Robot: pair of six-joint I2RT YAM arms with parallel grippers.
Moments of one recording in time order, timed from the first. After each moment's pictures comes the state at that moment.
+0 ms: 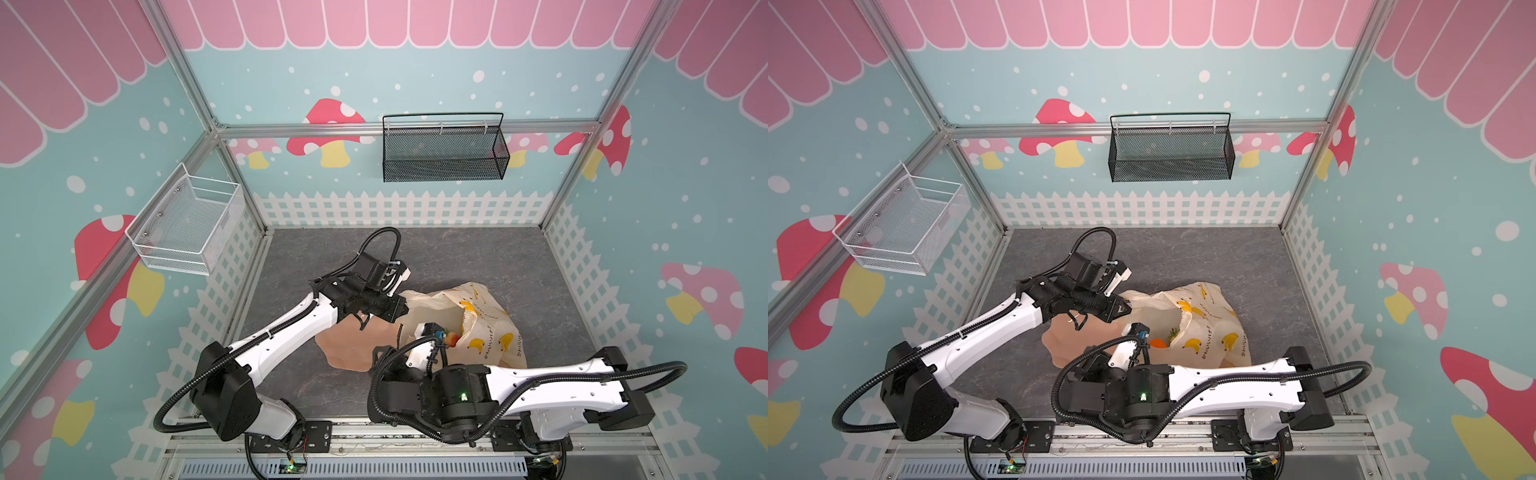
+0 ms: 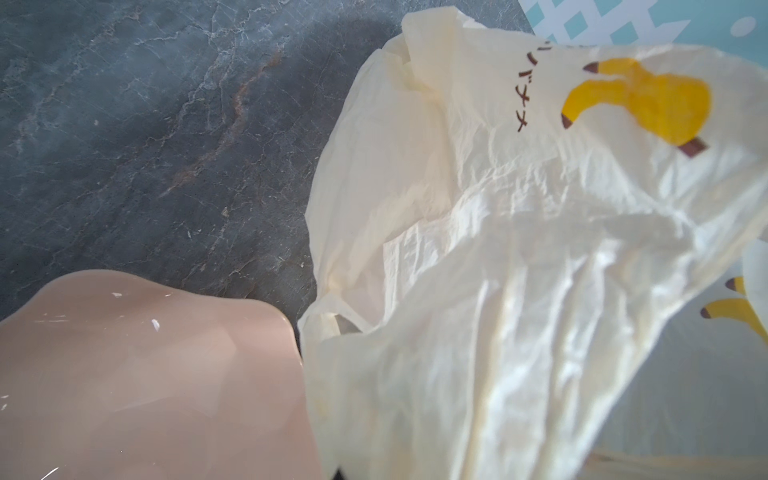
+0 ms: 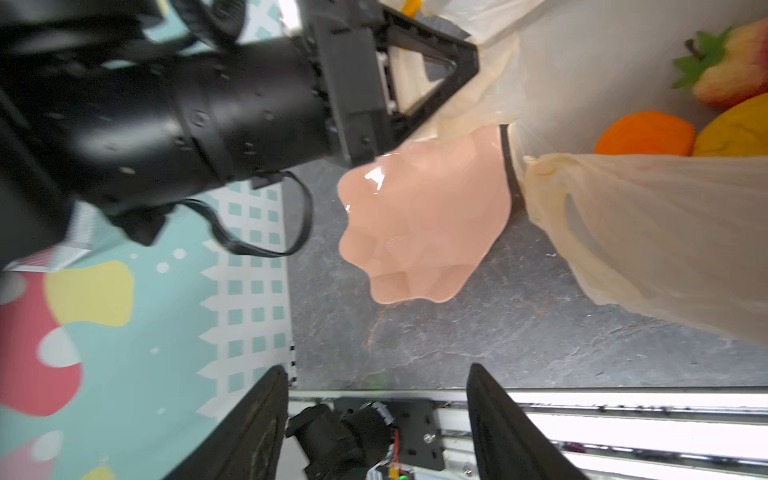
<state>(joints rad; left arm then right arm) -0.65 1.46 1.22 -0.66 0.41 -0.24 1.62 1.52 1.44 -0.97 0.81 1.86</state>
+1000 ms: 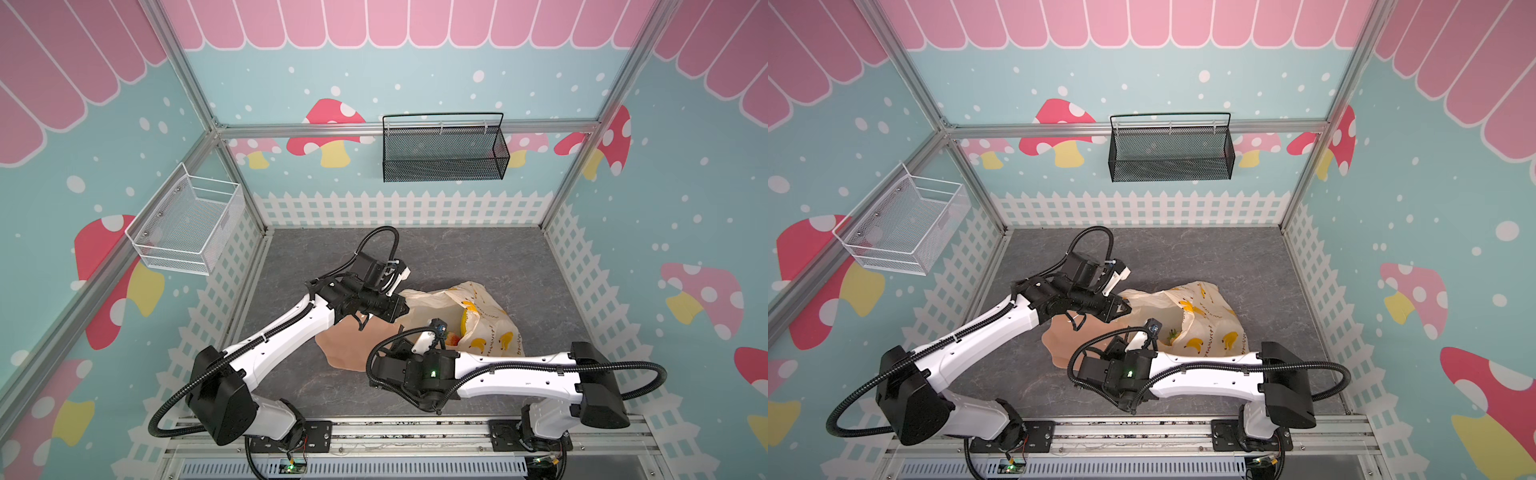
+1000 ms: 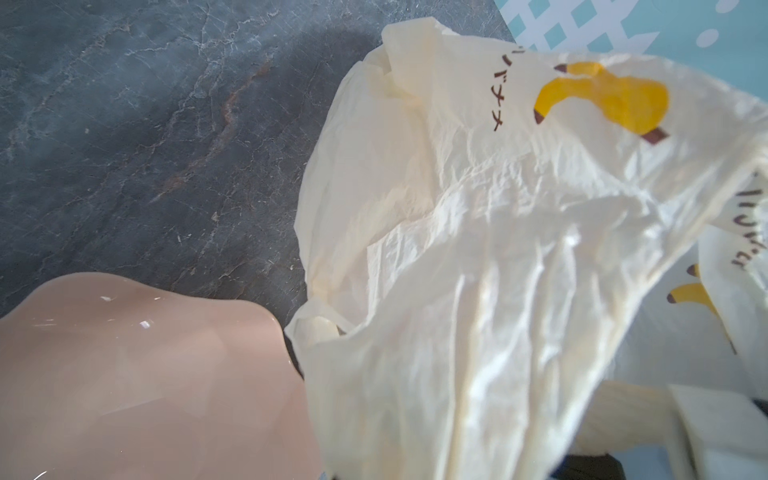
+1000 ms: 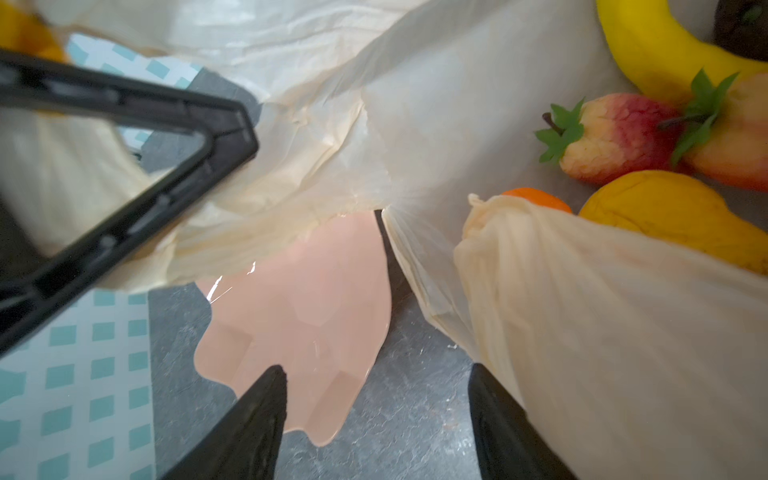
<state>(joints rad) -0.65 1.43 1.22 -0.65 0.43 -0.25 1.40 1.57 1.23 -0.88 0.74 1.84</state>
